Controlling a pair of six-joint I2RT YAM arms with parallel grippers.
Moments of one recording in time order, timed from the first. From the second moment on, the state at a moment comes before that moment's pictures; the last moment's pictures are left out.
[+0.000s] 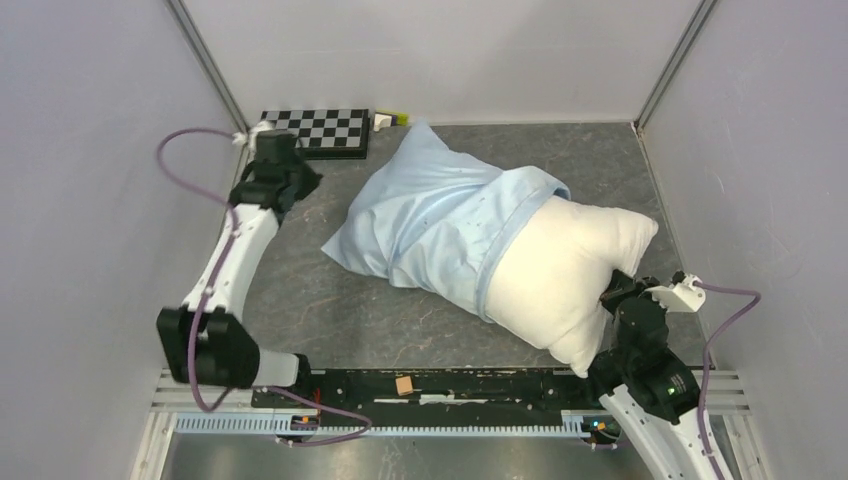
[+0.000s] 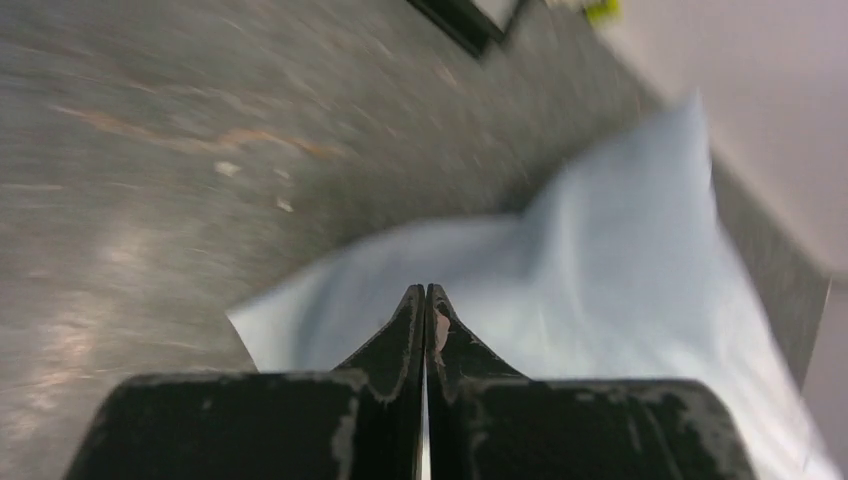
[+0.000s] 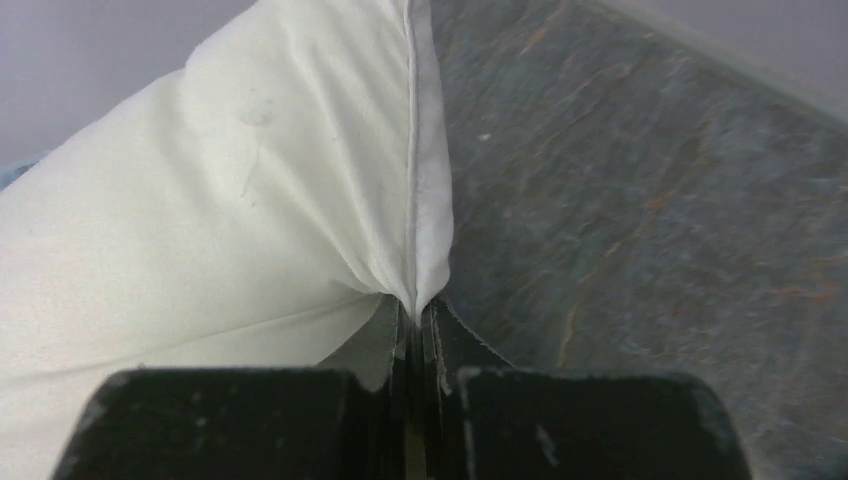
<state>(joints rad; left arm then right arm) -0.13 1.44 1.29 -0.51 -0.12 -0.67 0.43 0.05 0.46 -0.71 0.77 0.77</state>
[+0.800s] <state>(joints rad) -0.06 1.37 1.24 -0.48 0.24 -0.74 0.42 0.29 0.47 -0.53 0.85 0.65</state>
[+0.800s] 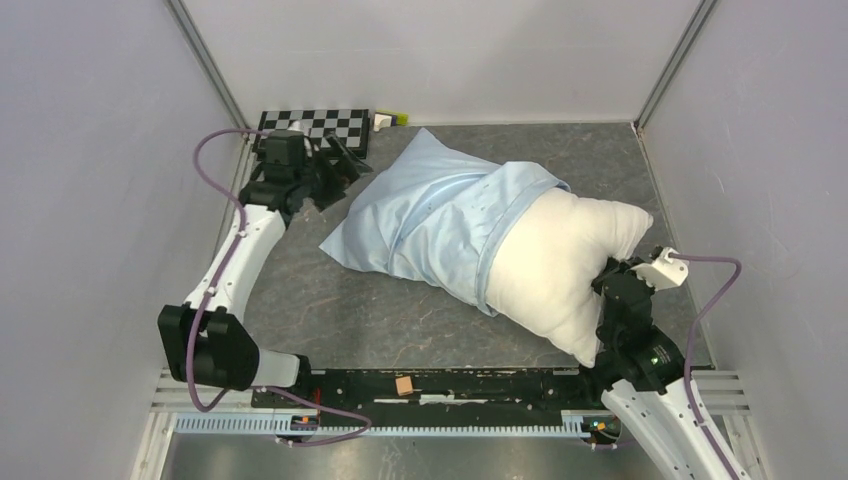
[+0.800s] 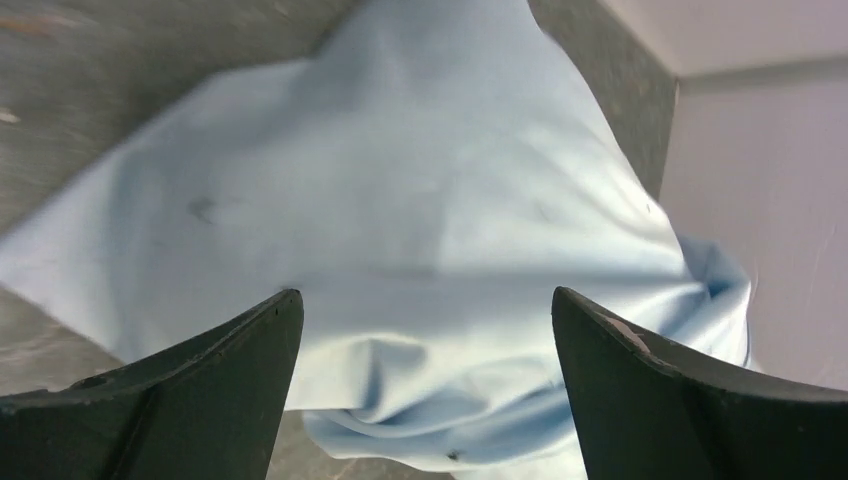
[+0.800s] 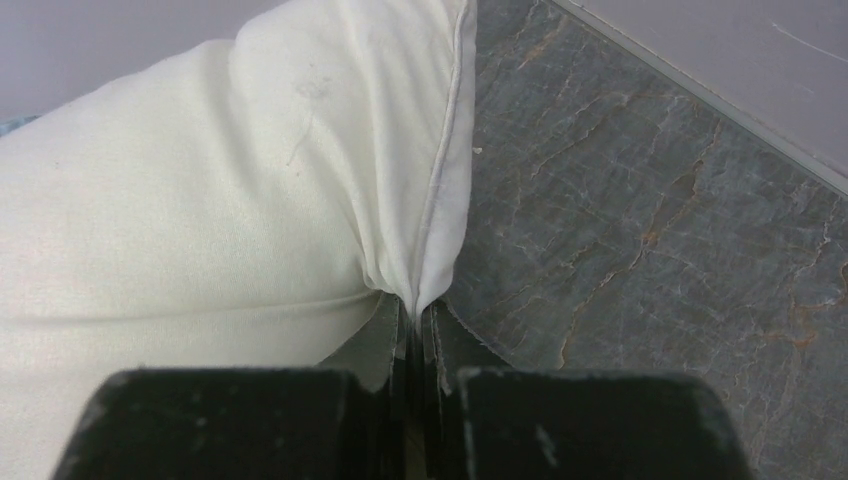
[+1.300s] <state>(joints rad) -0.24 1.40 1.18 -0.59 0.06 -1.14 0.42 0.30 0.47 -0.51 0.83 0.63</state>
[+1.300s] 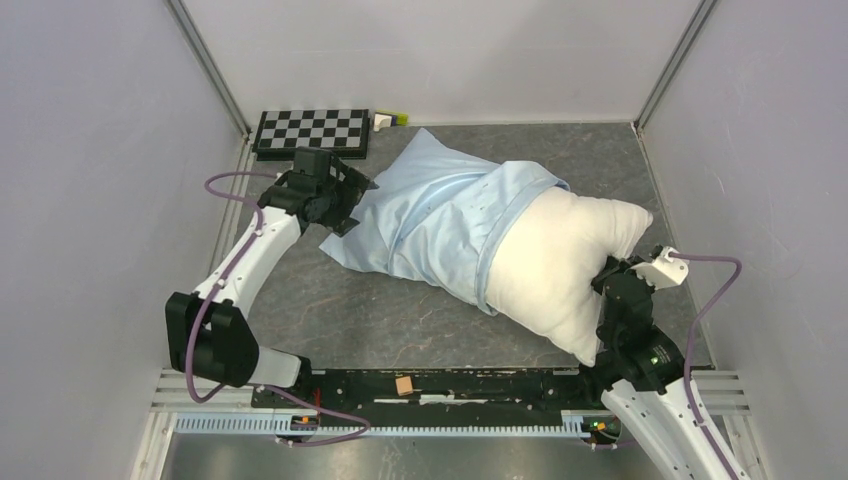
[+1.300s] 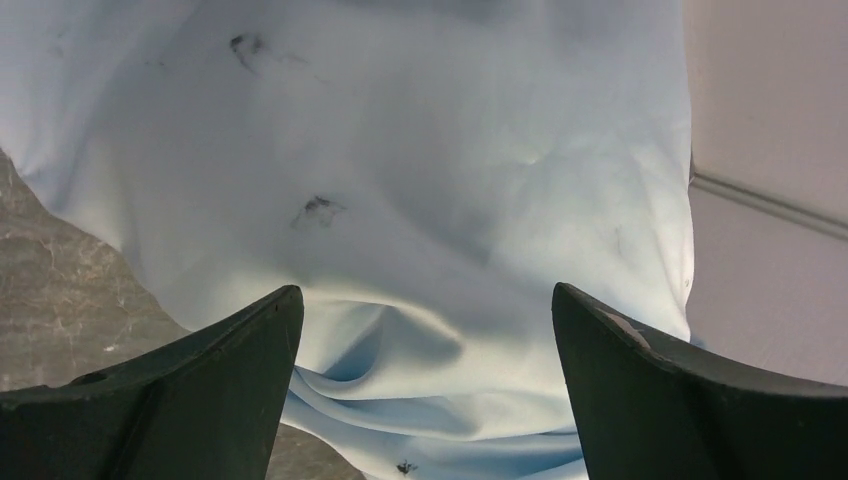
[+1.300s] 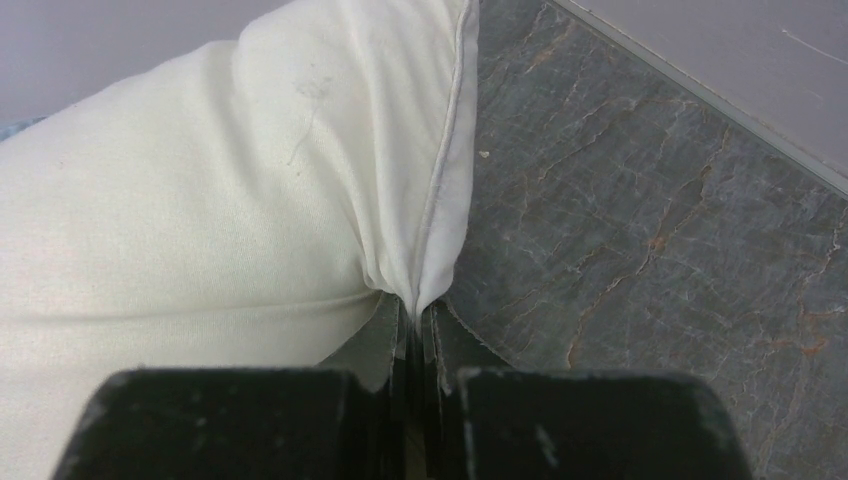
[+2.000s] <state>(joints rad) -0.25 1.51 1.23 -0.66 -0.04 -1.33 0.42 0.29 0.47 -0.51 0.83 0.62</state>
